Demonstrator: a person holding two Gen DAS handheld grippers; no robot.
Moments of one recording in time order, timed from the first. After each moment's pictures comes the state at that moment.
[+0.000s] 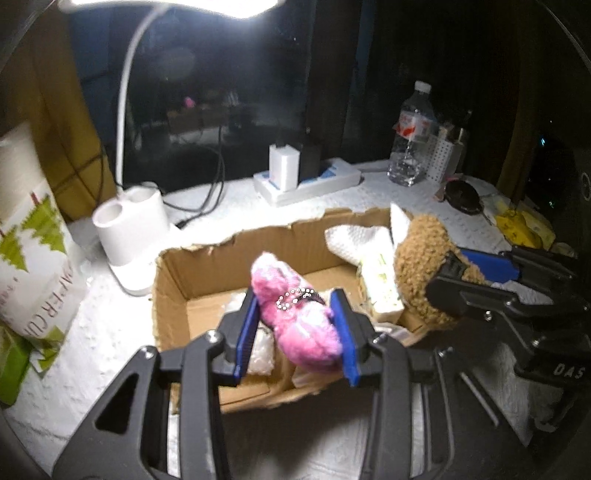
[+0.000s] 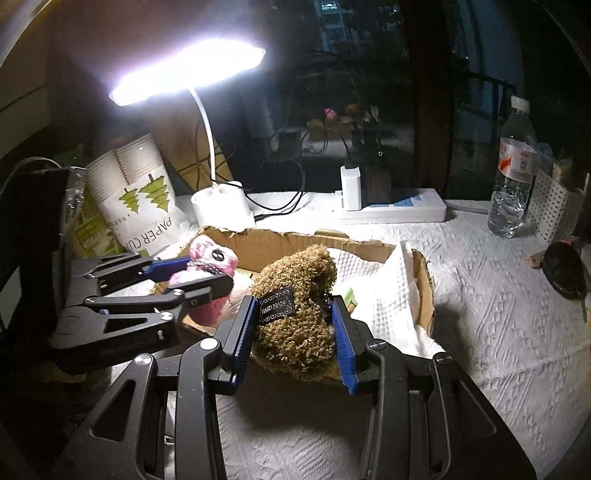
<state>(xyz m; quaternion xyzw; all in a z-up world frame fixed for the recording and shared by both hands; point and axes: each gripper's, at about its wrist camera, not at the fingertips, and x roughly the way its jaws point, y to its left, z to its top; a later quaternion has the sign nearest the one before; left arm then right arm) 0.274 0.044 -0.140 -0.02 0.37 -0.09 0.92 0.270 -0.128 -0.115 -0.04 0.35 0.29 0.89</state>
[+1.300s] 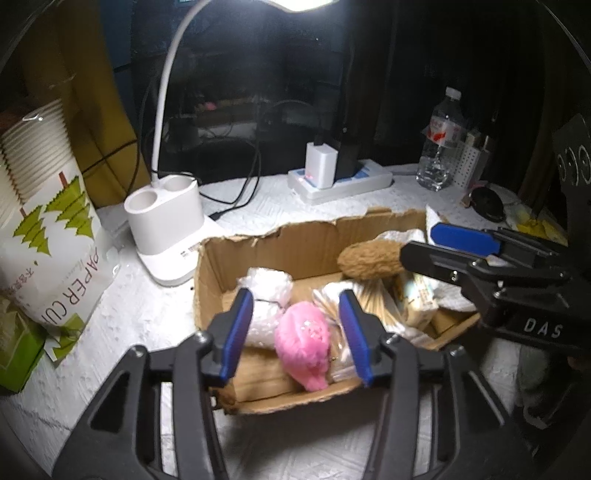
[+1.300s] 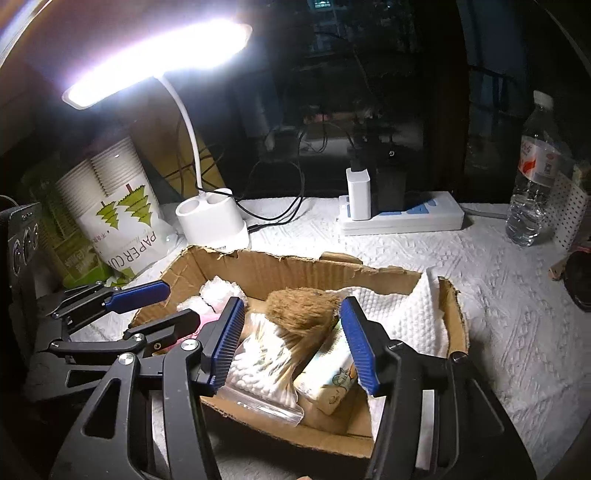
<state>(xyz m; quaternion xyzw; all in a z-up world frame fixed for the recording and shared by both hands) 0.269 0.067 -0.138 -0.03 0.37 -0.04 0.93 0.311 -0.100 -0.123 -0.03 0.35 0.28 0.89</state>
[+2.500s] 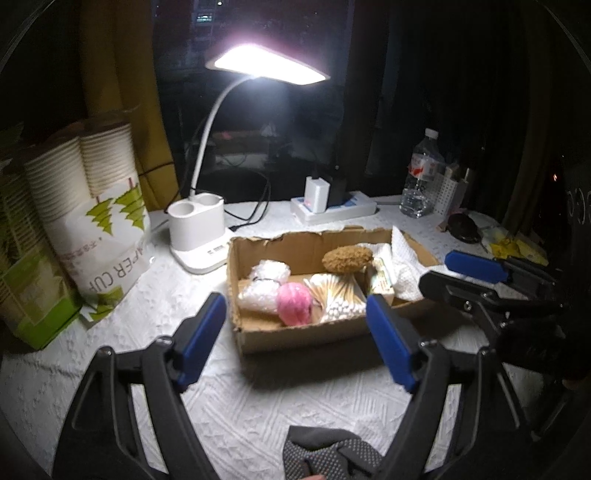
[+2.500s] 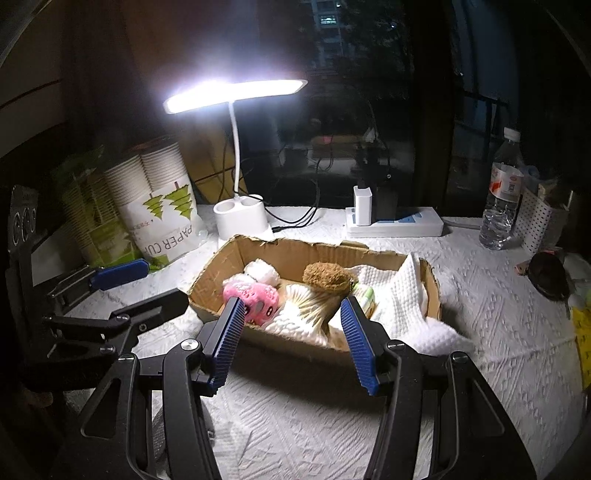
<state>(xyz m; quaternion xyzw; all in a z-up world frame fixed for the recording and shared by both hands) 0.176 0.075 -0.100 -0.06 0.31 -0.03 0.95 0.217 -0.108 -0.088 -0.05 0.31 0.28 0.91</state>
